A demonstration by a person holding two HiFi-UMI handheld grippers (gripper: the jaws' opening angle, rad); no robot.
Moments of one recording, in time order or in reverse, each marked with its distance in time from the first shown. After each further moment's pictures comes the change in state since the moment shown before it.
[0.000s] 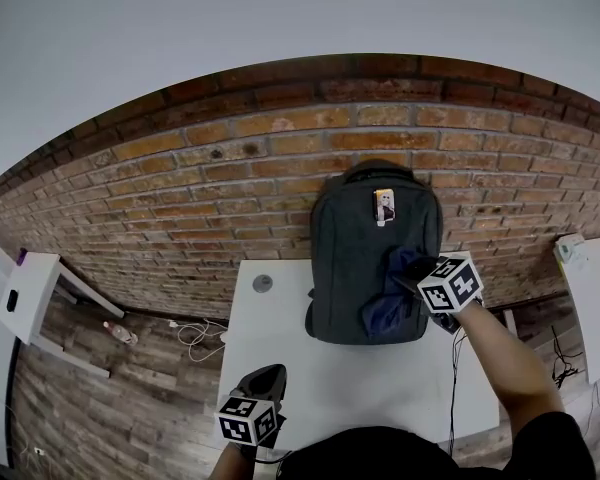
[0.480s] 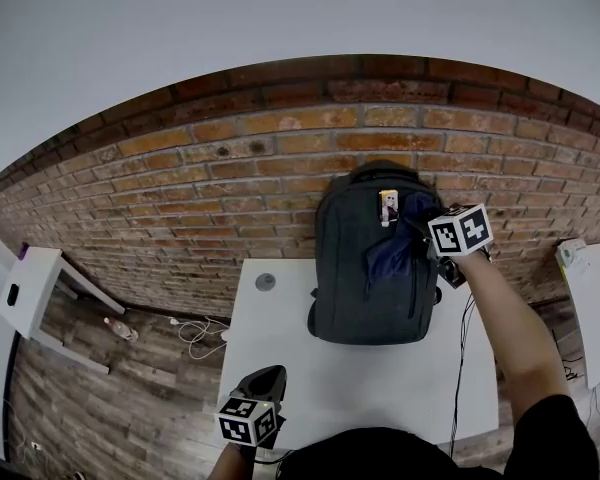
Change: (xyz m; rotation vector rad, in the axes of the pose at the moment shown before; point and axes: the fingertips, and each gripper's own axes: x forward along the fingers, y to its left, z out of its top) left arm -0.006 0.005 -0.006 -0.006 -0.002 0.015; right arm -0.012 -0.082 0.093 0.066 -0.108 -0.166
